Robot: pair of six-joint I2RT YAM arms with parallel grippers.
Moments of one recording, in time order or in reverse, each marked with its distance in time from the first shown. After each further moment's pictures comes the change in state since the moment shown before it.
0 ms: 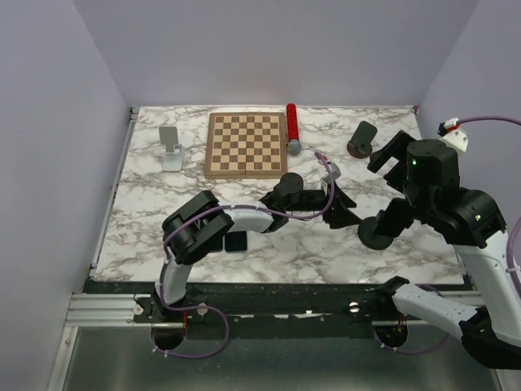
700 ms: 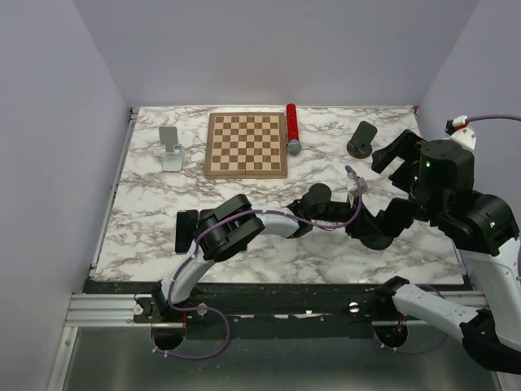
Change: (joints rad) left arm -0.100 0.299 0.289 -0.002 0.019 -0.035; right arm 0.000 -0.019 0.070 -0.010 -0.059 -0.046
